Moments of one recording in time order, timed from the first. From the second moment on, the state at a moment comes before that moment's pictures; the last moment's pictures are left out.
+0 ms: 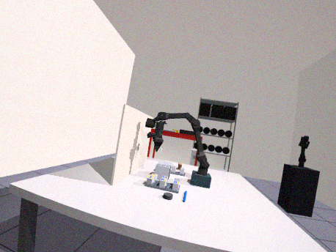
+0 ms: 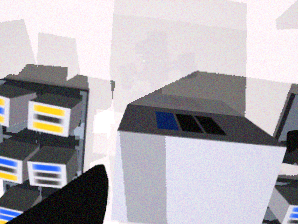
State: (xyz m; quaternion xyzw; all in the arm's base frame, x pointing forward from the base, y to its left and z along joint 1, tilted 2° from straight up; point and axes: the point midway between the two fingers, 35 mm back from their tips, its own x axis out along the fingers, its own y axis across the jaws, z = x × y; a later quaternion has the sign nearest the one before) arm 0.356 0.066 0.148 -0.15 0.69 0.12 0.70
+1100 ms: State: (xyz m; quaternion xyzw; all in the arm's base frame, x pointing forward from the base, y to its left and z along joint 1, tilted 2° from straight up) arm 0.238 0.188 0.050 -0.54 0.47 0.52 0.46
